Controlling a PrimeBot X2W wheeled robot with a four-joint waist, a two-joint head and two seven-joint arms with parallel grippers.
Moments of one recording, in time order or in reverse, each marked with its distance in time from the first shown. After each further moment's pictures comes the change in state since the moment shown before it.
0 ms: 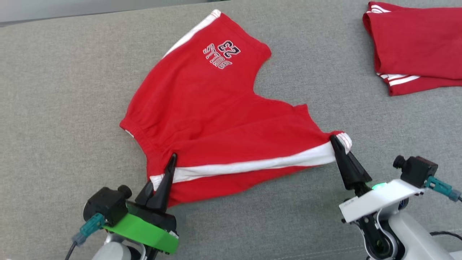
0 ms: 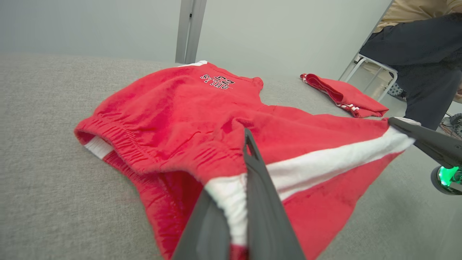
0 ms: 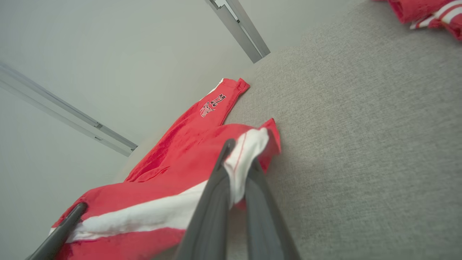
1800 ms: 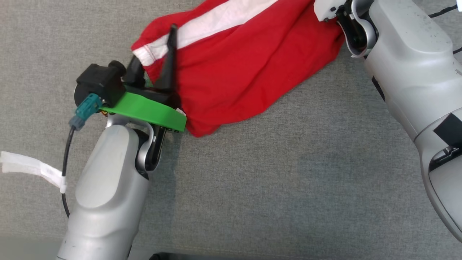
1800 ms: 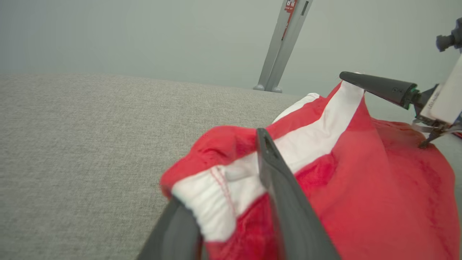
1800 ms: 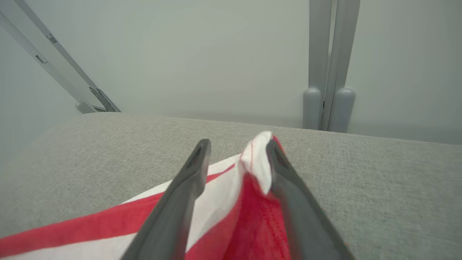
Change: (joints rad) left arm -0.528 -0.211 0.135 0.285 0.107 0.000 0.000; right arm -1.196 0.181 0.305 1.007 -0.169 0.000 0.005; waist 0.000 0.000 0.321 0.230
